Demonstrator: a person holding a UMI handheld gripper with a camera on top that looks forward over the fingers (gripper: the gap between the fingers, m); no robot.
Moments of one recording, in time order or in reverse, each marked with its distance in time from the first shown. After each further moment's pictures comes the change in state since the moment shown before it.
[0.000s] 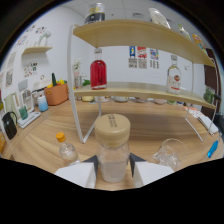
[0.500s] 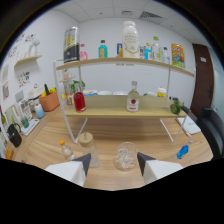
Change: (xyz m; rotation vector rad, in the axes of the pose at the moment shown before) arm 0.067 -0.053 -0.123 -0.071 0.091 0.052
